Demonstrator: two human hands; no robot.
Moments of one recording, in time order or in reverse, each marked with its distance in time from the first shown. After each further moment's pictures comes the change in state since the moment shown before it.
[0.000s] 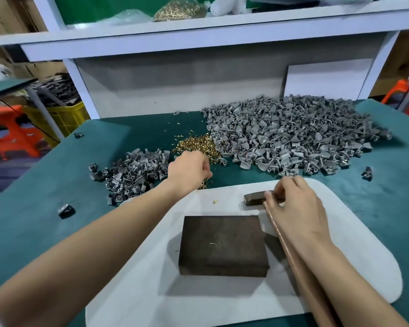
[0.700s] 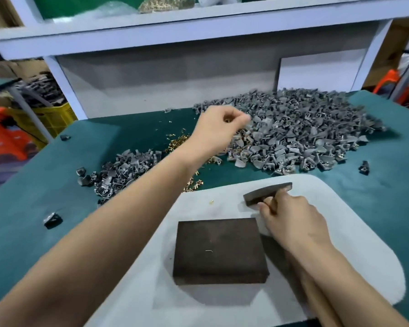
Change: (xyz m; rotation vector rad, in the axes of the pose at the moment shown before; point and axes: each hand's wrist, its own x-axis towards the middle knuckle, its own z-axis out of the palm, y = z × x) left_hand 0.018 0.069 -0.041 -0.631 0.076 0.238; right_hand -0.003 -0.004 0.002 -0.237 -0.286 0.157
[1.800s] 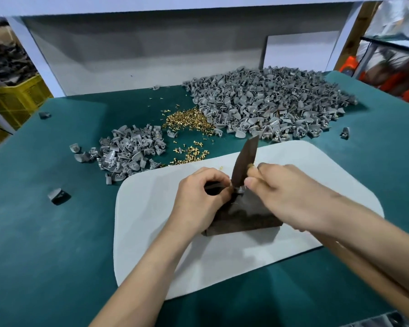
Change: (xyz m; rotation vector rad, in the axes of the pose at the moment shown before) left_hand -0.165 -0.064 -0.004 -0.199 -0.020 -0.049; right_hand -0.083 -0.073 -0.074 0.281 -0.268 -0.206
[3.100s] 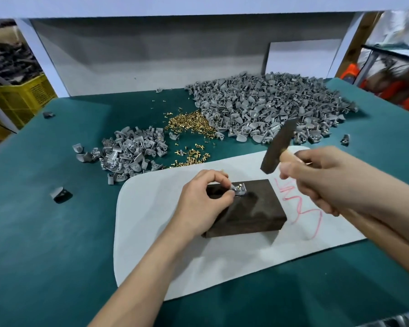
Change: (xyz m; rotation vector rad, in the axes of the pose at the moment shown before) left_hand 0.001 -0.007 0.006 -0.093 0.018 -0.032; right_hand 0.003 0.042 -0.034 0.370 0.000 0.132
